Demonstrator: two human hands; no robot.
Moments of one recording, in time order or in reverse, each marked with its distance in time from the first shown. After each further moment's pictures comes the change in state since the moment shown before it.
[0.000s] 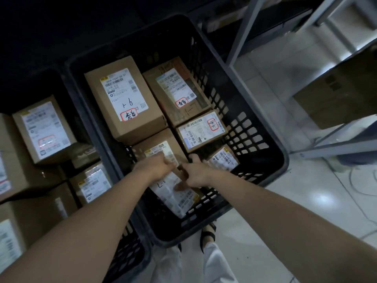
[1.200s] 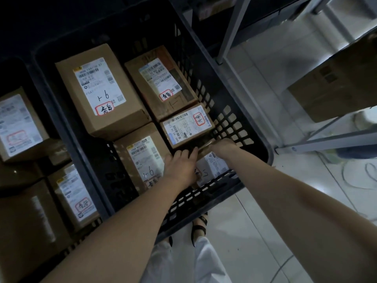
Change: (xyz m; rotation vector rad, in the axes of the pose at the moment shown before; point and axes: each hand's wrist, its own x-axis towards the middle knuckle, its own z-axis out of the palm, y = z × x) left_hand 0.008 0.089 0.066 0.281 0.190 0.358; right_hand -0.011 0.084 -0.054 0.567 0.405 0.405
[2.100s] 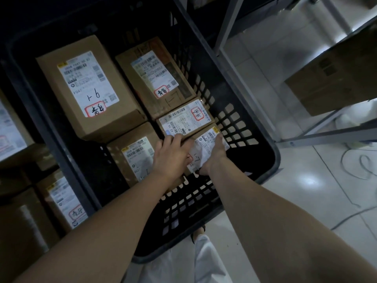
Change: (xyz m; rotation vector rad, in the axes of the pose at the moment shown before) left_hand 0.016 -0.027 -0.010 -0.004 0.300 0.065; right_hand -0.005 -0.016 0.045 1.445 -0.073 0.472
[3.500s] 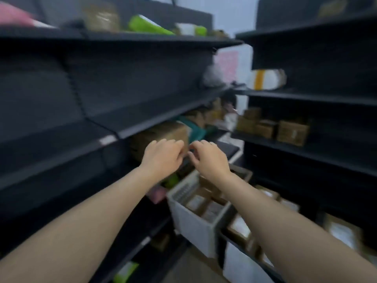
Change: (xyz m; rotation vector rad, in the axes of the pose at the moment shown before) left_hand -0.721 0.049 -0.314 0.468 0.752 -1.156; right_hand -0.591 0.409 -0.058 1.438 1.472 2.341
